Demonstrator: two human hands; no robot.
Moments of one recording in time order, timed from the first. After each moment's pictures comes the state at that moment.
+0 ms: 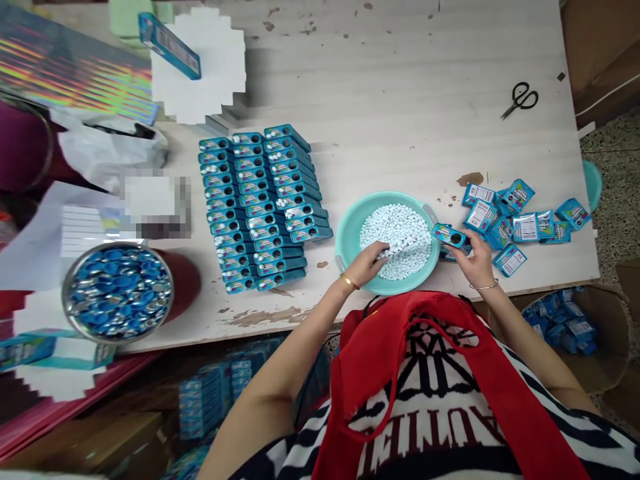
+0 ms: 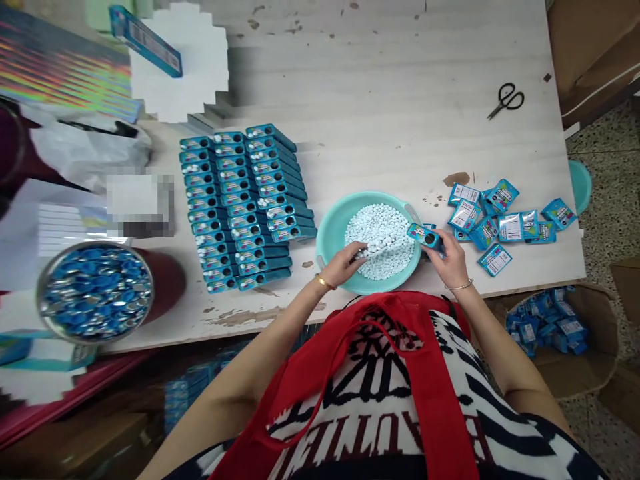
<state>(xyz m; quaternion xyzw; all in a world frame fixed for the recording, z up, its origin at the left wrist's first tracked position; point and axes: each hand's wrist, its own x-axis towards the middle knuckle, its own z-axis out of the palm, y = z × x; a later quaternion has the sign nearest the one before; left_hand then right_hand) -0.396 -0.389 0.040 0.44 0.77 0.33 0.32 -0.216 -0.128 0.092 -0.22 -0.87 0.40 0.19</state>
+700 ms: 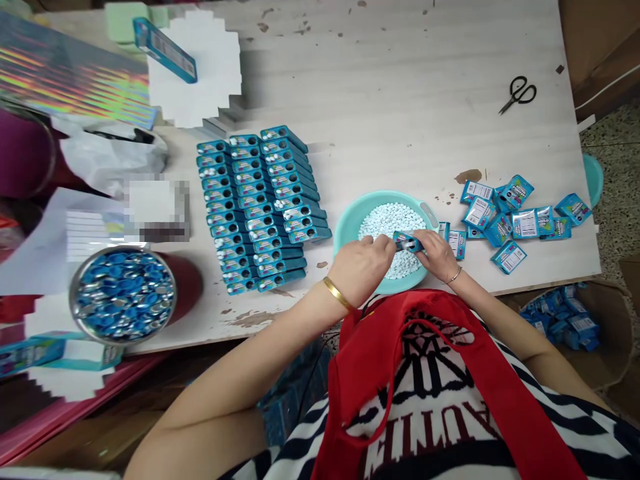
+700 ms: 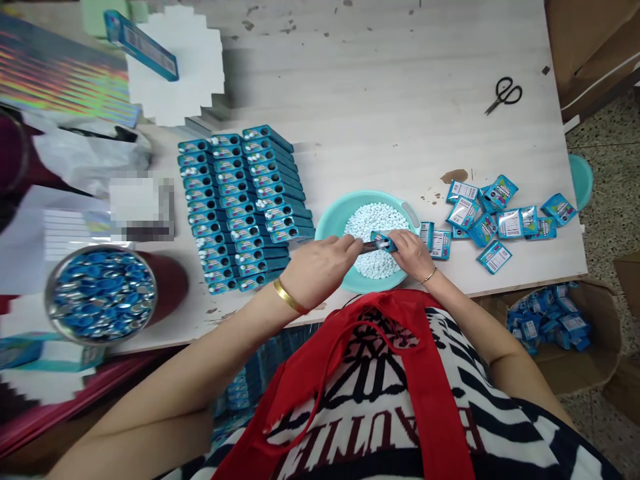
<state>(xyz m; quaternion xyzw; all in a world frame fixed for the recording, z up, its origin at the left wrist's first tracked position) -0.390 -0.336 0.229 0.55 0.80 -0.09 0.22 -0.260 -0.169 0.065 -0.01 -0.93 0.35 0.11</state>
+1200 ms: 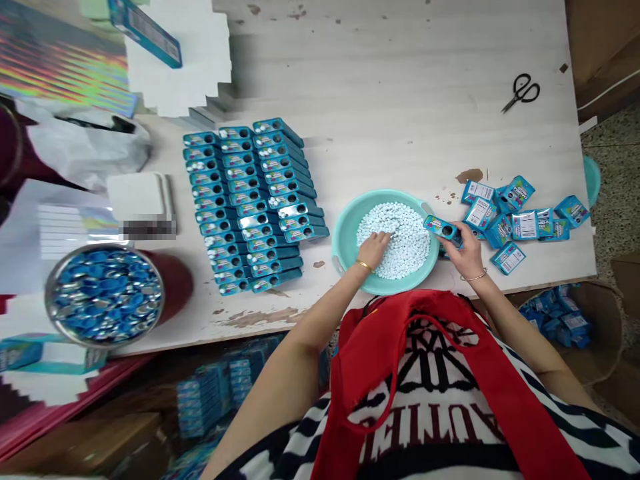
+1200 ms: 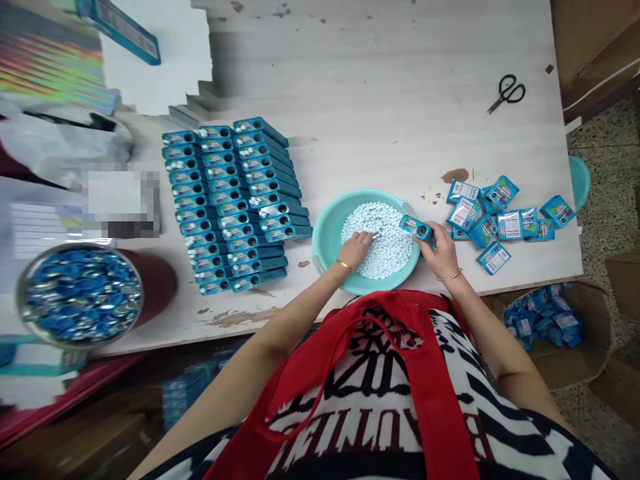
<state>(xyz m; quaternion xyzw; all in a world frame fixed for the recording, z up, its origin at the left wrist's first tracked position) -0.399 -0.347 -0.023 0.40 0.86 0.11 0.29 -0.242 -0.130 0.080 -0.20 -0.88 0.39 0.20</state>
